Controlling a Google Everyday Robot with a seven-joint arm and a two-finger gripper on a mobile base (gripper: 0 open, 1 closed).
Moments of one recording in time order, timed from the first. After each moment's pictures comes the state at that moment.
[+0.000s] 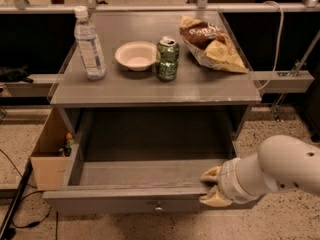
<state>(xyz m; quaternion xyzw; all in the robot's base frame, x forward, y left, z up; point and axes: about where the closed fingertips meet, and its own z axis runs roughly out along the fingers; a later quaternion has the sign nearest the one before) 0.395 -0.138 0.650 -0.61 0.75 0.11 0.23</state>
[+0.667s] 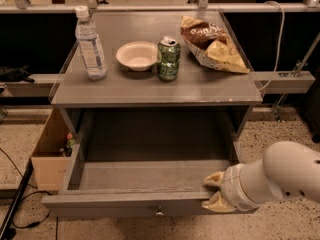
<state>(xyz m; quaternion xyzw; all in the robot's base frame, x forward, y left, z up) 0.378 -0.140 0.650 -0.62 0.75 0.12 0.22</state>
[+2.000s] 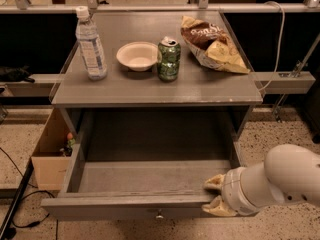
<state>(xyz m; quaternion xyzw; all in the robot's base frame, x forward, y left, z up) 0.365 -0.135 0.652 -0.62 0.74 0.12 0.22</state>
